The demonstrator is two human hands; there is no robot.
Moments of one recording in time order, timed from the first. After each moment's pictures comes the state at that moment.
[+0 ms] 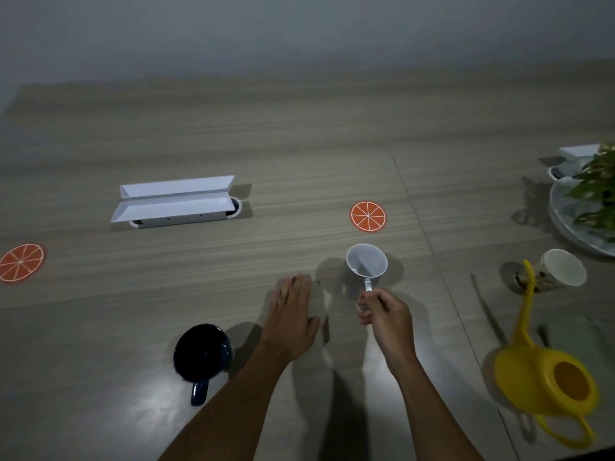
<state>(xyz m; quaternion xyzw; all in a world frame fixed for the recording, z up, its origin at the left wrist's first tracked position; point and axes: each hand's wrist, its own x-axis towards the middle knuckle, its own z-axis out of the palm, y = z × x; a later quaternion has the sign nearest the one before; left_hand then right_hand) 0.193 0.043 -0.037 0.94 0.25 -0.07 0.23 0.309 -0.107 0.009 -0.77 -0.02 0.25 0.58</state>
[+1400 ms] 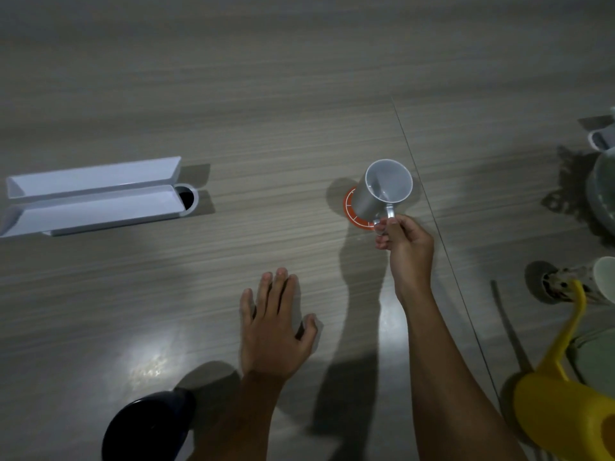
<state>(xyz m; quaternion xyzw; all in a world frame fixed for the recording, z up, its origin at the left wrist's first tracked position) 0.239 0.062 -0.089 0.93 0.31 0.00 0.19 0.466 -0.025 -0.036 -0.75 0.00 0.16 0.65</state>
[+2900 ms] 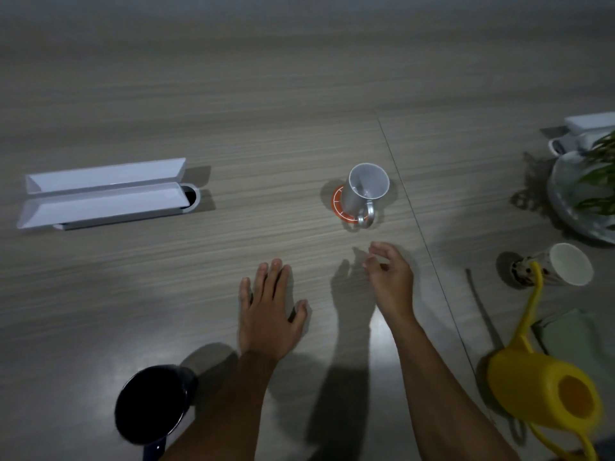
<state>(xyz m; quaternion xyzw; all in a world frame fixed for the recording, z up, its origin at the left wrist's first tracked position) 0.235 0.062 -0.089 0.93 0.30 -0.01 0.19 0.411 -0.067 -0.036 -0.83 -0.02 0.17 0.53</state>
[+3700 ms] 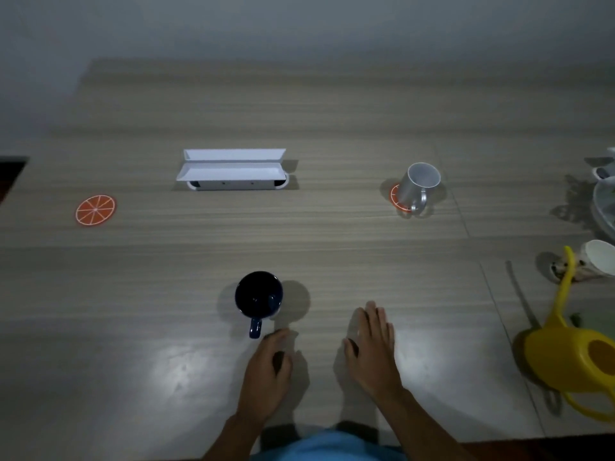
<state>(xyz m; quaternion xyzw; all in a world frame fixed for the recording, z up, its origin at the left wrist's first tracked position) -0.005 -0.004 -0.068 0.77 0.41 0.13 0.48 0.179 -0.133 -0.078 -0.90 -0.35 0.21 0.16</state>
